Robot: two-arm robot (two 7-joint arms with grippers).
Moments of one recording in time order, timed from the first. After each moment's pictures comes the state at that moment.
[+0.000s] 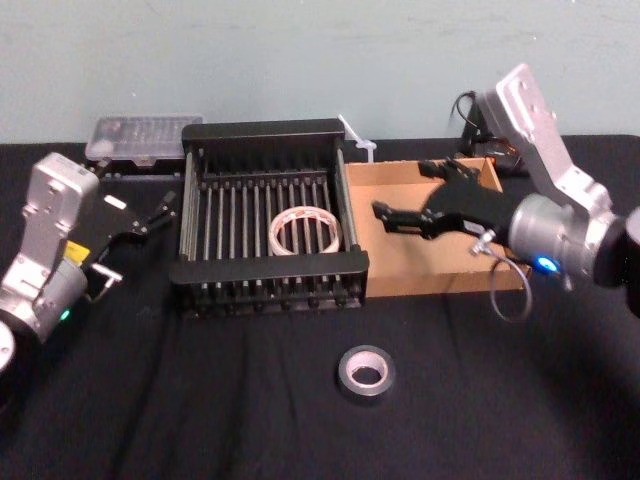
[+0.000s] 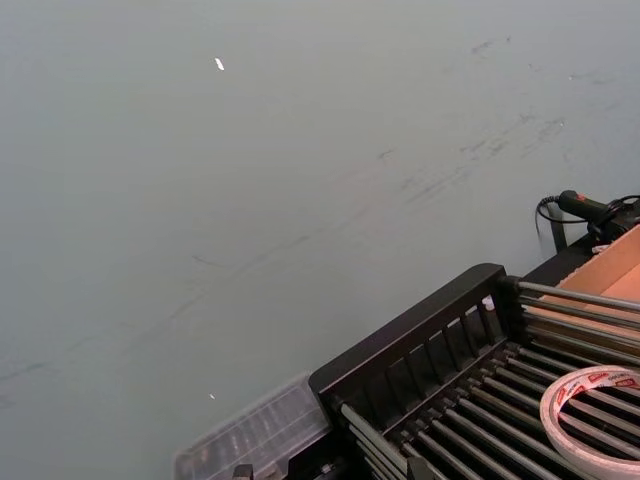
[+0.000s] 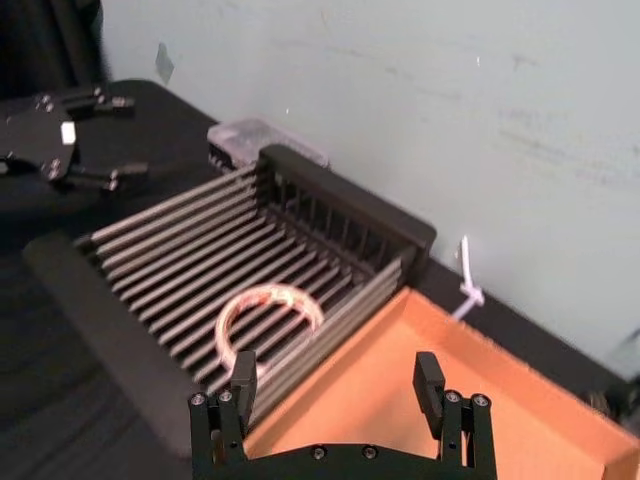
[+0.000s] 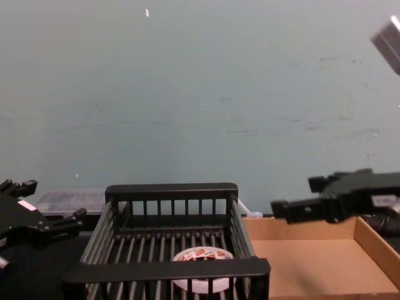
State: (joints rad) left arm -0.20 0.60 0.45 -1.41 -0.25 -0.12 0.03; right arm 0.32 0.48 -0.41 -1.60 0.30 0.40 0.45
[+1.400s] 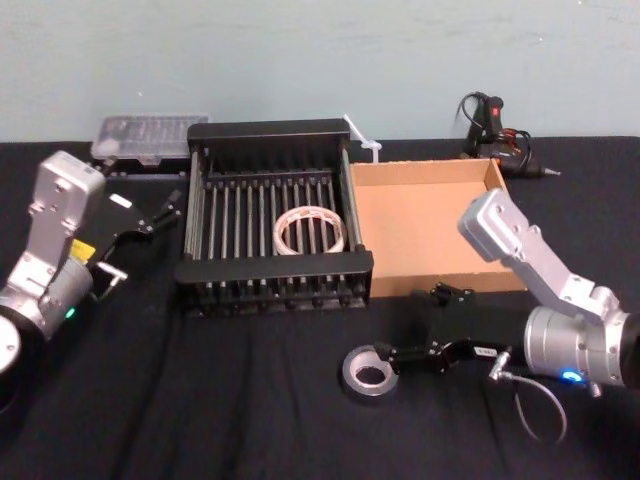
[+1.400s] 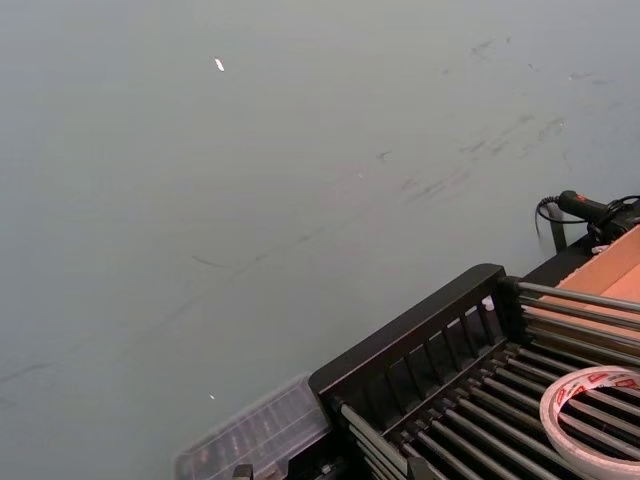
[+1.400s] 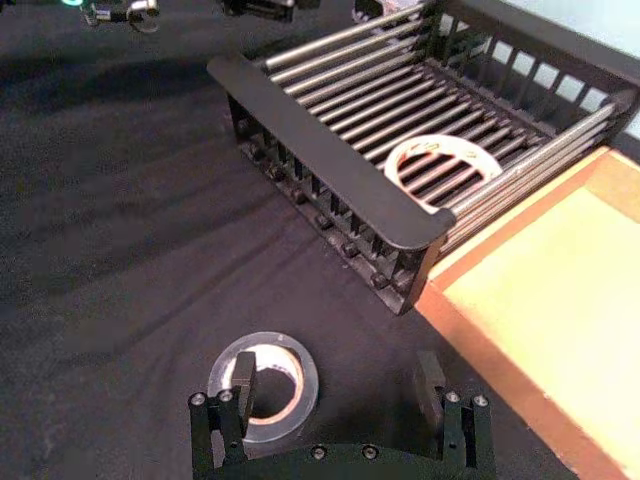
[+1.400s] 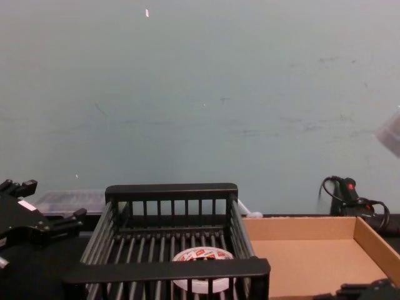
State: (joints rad) left arm -0.20 0.60 0.45 -1.41 -0.25 -0.12 0.03; right arm 0.18 0.67 -0.52 -1.76 0.37 0.48 0.52
